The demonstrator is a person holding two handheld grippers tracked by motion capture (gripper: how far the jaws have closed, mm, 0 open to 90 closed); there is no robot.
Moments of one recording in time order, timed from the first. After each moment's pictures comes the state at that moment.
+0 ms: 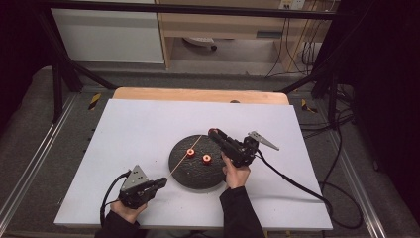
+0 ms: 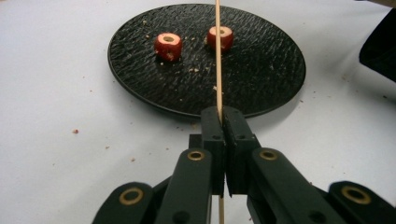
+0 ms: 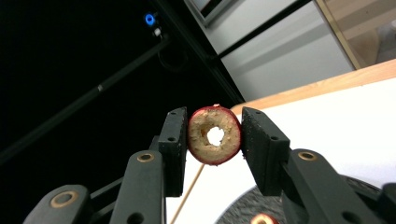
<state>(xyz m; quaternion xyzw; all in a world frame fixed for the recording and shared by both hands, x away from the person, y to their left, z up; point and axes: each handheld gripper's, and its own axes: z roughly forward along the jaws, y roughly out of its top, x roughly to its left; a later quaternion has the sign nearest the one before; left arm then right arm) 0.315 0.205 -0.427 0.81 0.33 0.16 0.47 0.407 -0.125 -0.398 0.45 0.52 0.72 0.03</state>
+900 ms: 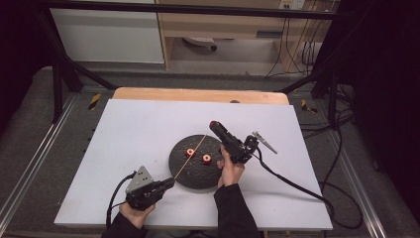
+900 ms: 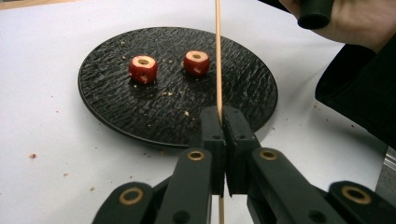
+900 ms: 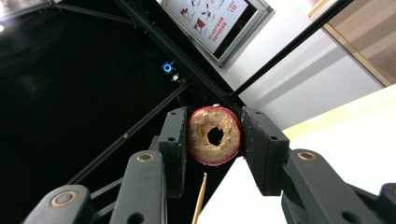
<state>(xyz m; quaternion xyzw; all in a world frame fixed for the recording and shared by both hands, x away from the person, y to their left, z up) 0.310 0.186 -0.426 0.78 0.34 0.14 0.51 0.416 -0.119 -0.406 0.46 0.42 0.78 0.00</state>
